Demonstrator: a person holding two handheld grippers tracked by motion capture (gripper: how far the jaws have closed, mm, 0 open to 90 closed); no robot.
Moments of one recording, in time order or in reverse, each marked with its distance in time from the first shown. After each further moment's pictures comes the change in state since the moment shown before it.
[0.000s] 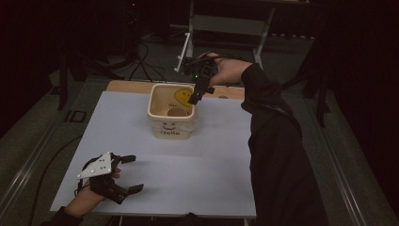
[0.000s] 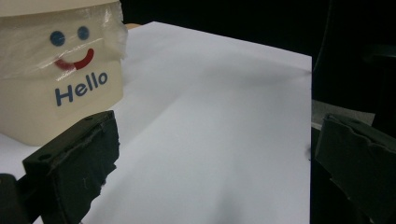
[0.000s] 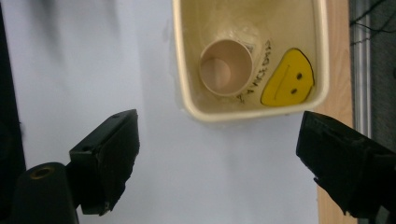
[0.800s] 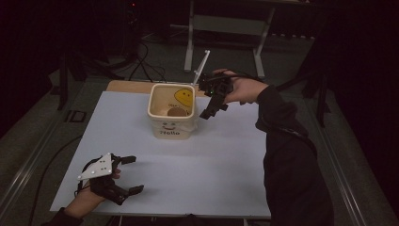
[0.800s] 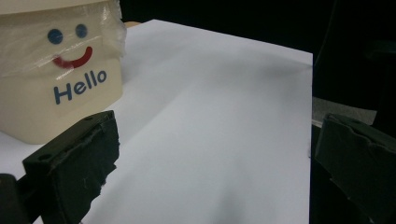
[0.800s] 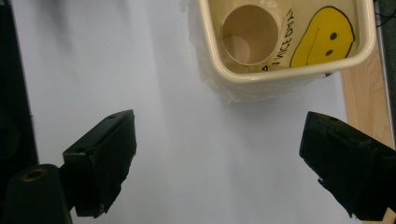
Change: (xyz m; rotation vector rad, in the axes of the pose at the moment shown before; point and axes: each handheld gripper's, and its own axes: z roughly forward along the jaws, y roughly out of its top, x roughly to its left) left arm -0.002 0.000 0.000 0.011 0.007 0.005; right arm 0.027 -0.051 0.015 -0.050 0.003 0.070
